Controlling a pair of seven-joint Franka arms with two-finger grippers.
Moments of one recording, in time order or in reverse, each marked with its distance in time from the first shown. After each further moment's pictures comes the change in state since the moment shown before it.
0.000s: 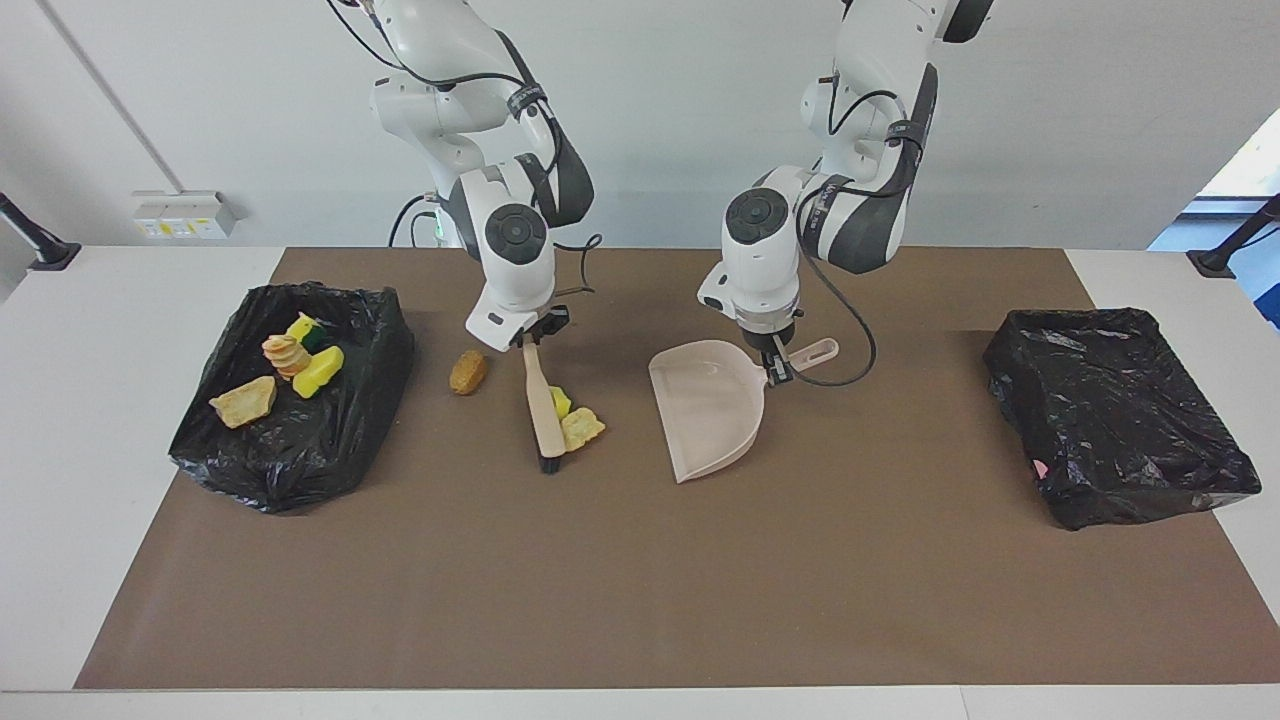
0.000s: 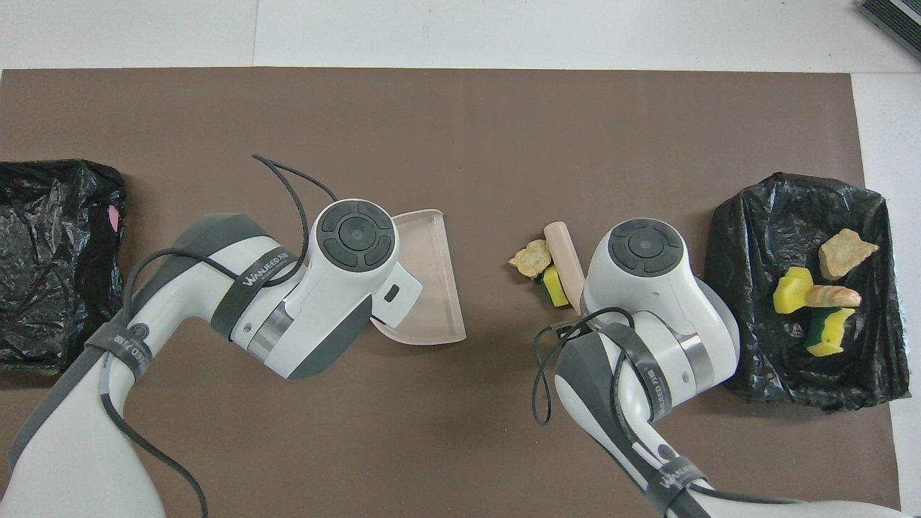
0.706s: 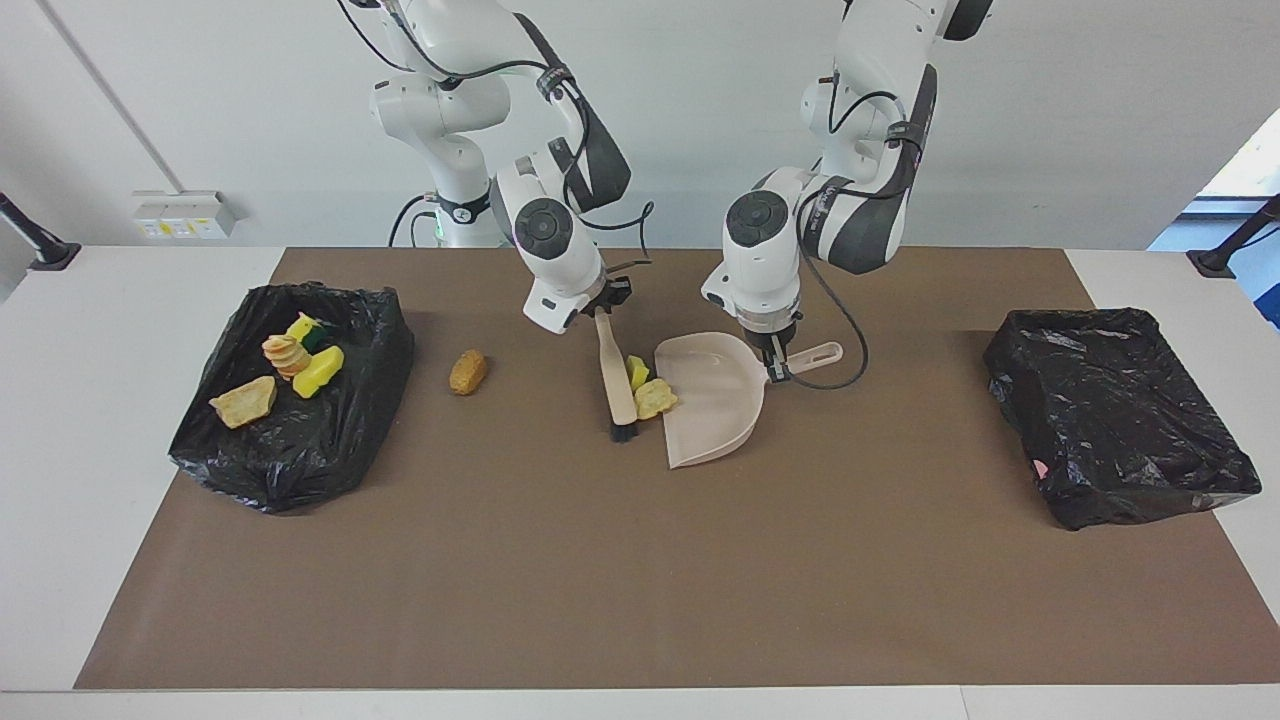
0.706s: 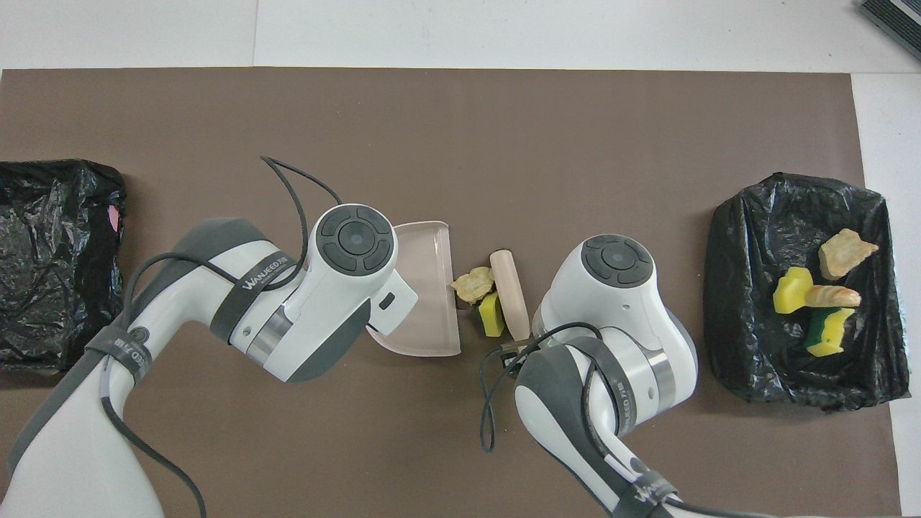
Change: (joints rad) left arm 0.002 -0.014 0.001 -0.036 0.000 0.001 0.089; right arm 0.102 0.002 0.001 -0.001 0.338 0.003 -0.009
